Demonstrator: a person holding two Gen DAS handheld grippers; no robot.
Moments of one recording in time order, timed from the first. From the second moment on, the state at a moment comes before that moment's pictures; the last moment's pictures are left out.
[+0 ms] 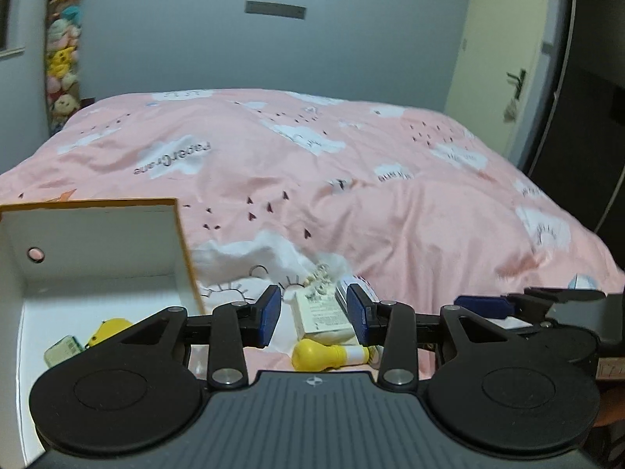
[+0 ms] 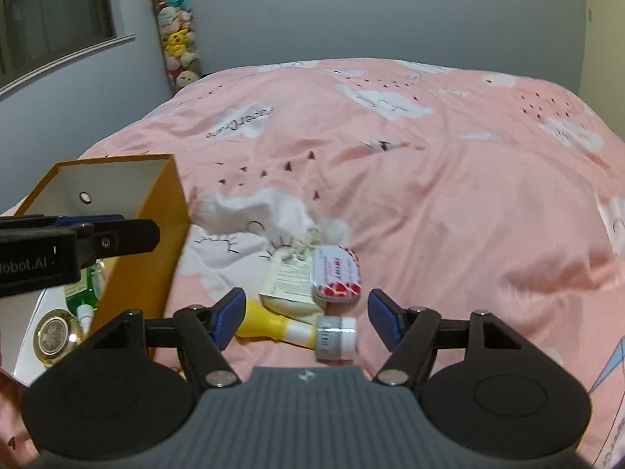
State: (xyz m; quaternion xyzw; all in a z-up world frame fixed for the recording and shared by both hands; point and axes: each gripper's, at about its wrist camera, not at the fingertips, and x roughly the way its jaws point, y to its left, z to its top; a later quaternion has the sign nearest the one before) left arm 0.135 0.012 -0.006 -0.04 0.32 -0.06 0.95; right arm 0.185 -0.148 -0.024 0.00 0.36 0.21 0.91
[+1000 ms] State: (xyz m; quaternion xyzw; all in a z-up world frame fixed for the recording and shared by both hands) left arm 0.211 -0.029 -0.060 0.19 0.48 -0.20 0.83; right arm 0.244 -0.154 -0.108 0.06 0.46 0.21 0.86
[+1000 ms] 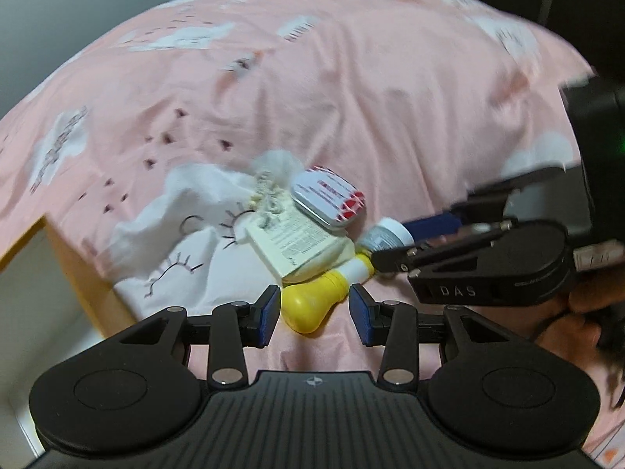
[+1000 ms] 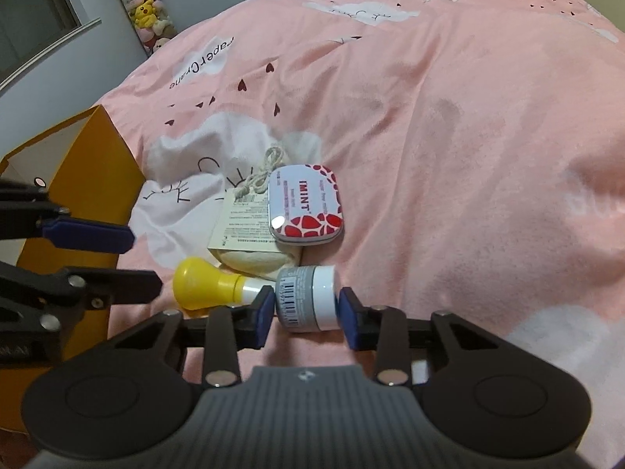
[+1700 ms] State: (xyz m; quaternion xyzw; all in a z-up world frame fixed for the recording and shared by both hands) left arm 0.238 -0.084 -0.123 0.40 0.50 -0.30 0.71; right arm 0.245 -0.176 -0.113 0.10 0.48 0.20 0.85
